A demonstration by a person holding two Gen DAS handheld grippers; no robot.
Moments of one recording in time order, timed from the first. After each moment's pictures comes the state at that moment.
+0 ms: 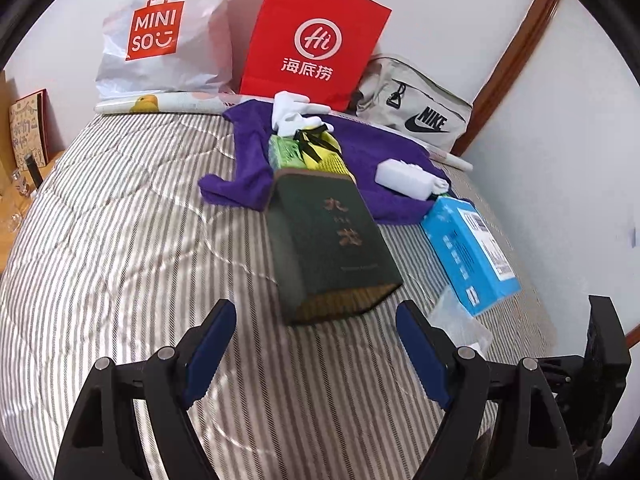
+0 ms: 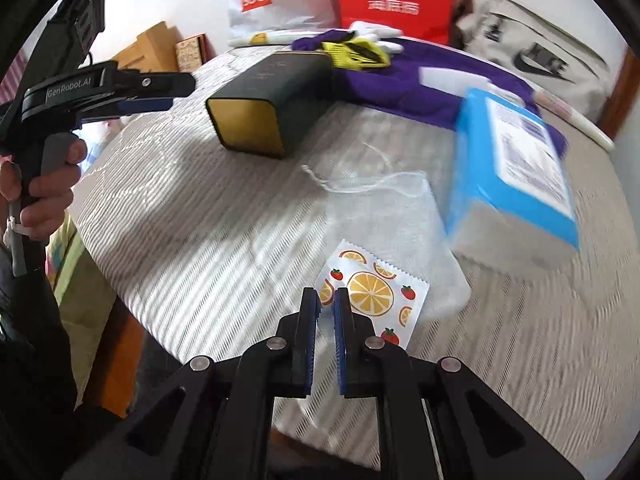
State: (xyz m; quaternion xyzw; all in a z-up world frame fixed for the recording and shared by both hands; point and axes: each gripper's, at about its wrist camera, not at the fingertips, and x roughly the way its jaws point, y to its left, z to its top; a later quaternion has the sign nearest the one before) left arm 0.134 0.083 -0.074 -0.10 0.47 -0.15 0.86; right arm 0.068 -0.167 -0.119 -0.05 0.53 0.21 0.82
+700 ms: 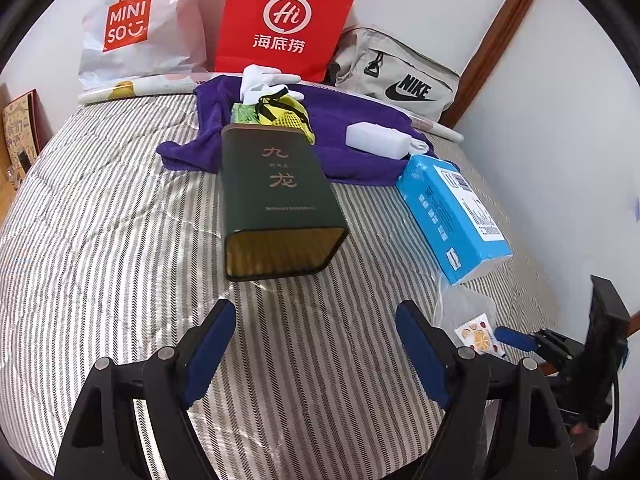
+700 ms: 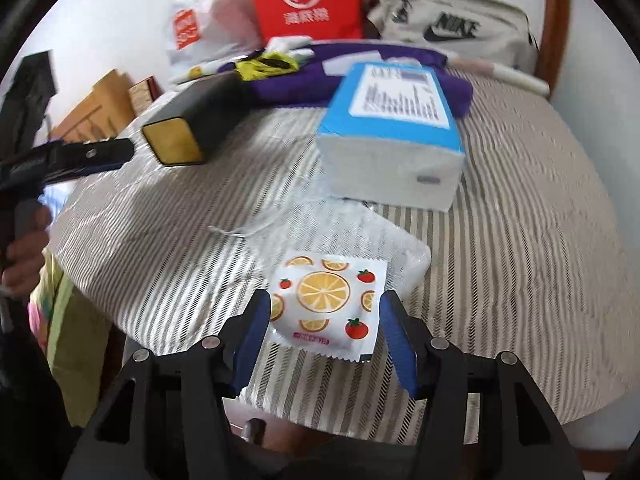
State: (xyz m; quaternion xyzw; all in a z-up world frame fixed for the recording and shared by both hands) left arm 0.107 0.033 -0.086 -0.08 0.49 -0.15 0.86; right arm 0.054 -0.234 -0.134 0.02 0.51 0.13 0.85
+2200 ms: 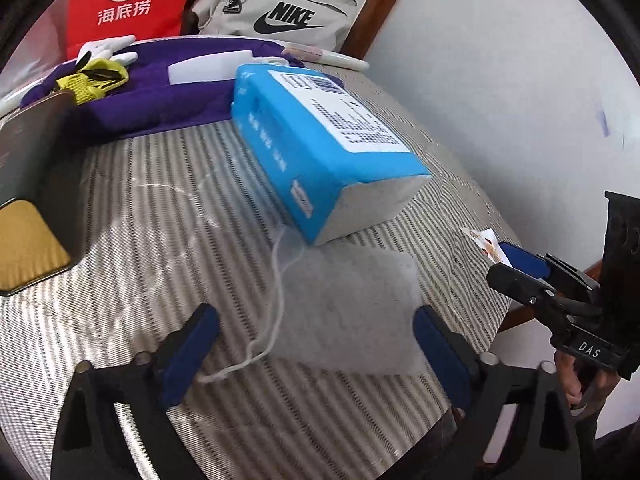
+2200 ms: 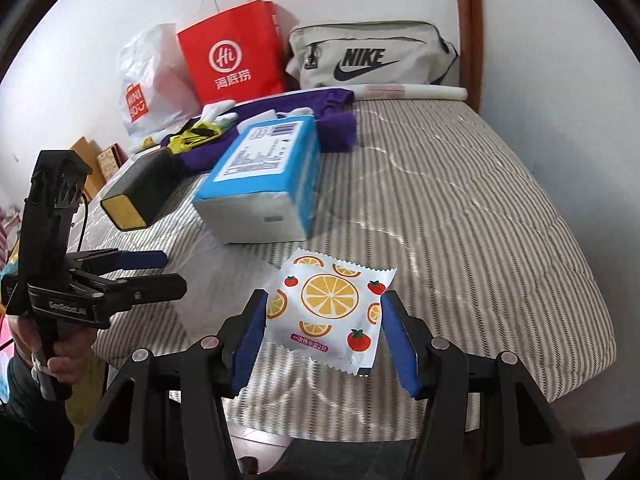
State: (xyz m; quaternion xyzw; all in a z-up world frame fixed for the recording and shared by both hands) left arm 0.103 -0.118 -0.134 -0.03 0.51 -0.29 0.81; right arm 0.036 -0.334 -0.111 0.07 0.44 0.06 0.89
